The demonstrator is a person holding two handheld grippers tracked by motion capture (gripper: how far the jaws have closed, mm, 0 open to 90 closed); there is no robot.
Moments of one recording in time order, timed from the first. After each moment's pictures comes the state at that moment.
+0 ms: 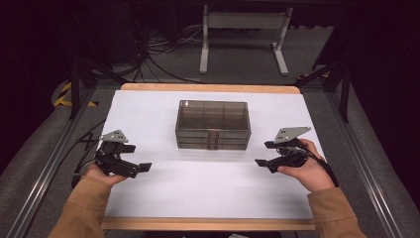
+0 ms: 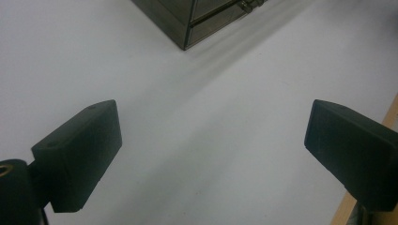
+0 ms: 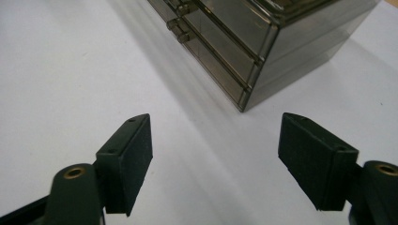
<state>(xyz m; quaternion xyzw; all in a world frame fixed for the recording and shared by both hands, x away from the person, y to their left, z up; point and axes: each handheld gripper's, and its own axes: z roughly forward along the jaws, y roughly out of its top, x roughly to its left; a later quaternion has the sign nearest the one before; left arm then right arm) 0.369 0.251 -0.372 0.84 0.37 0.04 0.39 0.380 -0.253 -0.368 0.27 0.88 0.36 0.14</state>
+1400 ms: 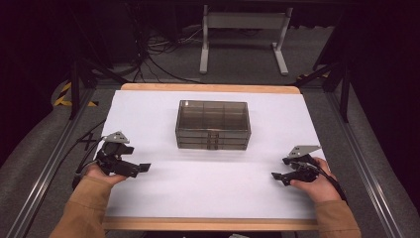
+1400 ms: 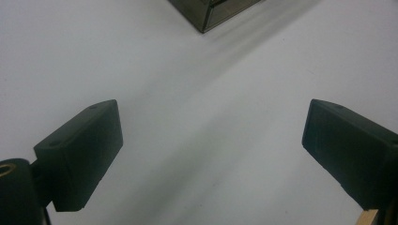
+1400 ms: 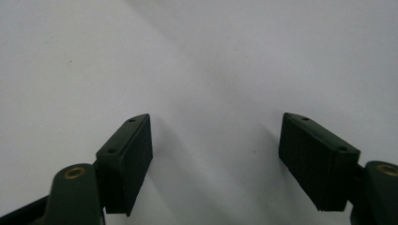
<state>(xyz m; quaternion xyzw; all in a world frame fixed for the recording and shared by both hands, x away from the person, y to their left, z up) 0.374 0.253 -0.383 0.85 0.38 0.05 0.36 0.366 -0.306 -0.433 0.36 0.87 0.30 0.14</state>
